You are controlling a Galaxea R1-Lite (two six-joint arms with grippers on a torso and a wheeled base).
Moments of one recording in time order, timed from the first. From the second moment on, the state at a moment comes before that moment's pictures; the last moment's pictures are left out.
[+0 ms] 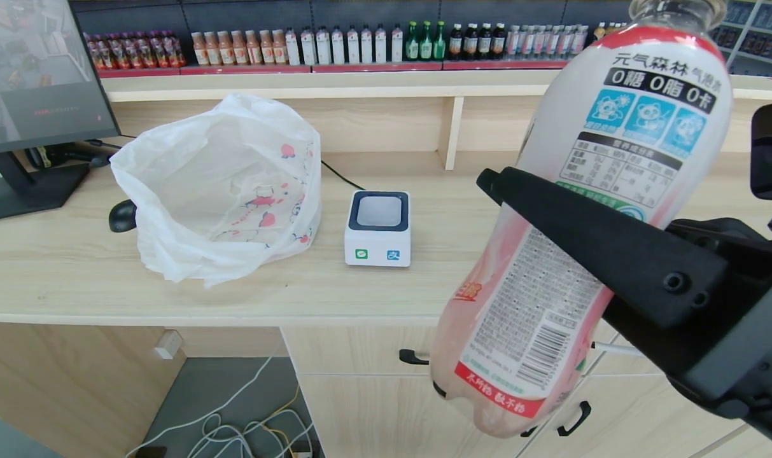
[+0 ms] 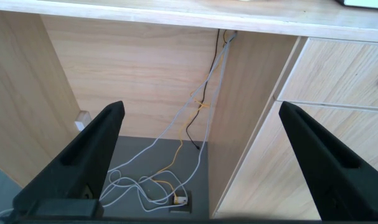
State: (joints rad) left arm 0.00 0.00 0.00 0.00 0.00 0.00; right arm 0.91 1.49 -0.55 -1.45 0.23 0.49
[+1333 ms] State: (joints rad) left arm 0.00 0.00 0.00 0.00 0.00 0.00; right arm 0.88 1.46 -0.50 -1.43 -0.13 0.01
